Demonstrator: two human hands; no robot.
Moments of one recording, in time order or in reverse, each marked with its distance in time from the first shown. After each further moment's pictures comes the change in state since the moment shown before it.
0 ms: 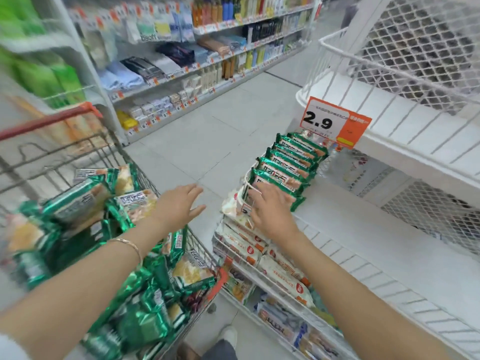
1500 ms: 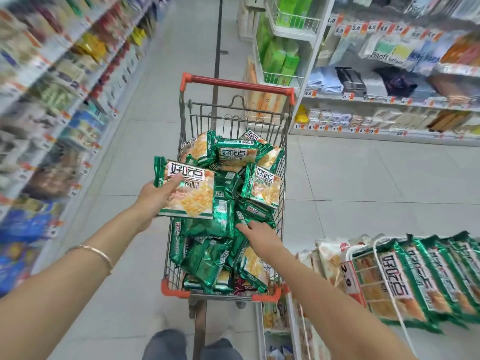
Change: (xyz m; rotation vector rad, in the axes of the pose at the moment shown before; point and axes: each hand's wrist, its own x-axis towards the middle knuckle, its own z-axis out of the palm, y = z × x) left_hand -0.255 -0.052 0.015 -1.368 0.796 -1.344; right_hand 0.046 -0.164 0.147 -0.170 -0.620 -0.968
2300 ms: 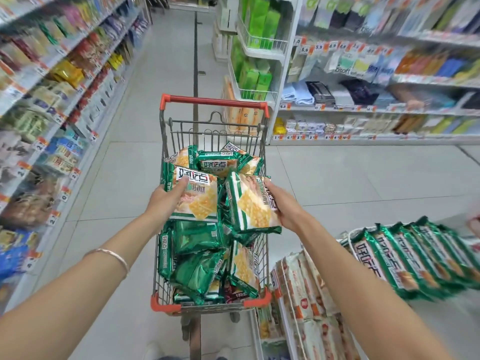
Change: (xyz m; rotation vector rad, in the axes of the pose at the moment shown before) left_hand -0.029 0.038 0.042 0.075 -0.033 0.056; right_hand -0.040 0.057 -0.121 1.801 0.247 0.434
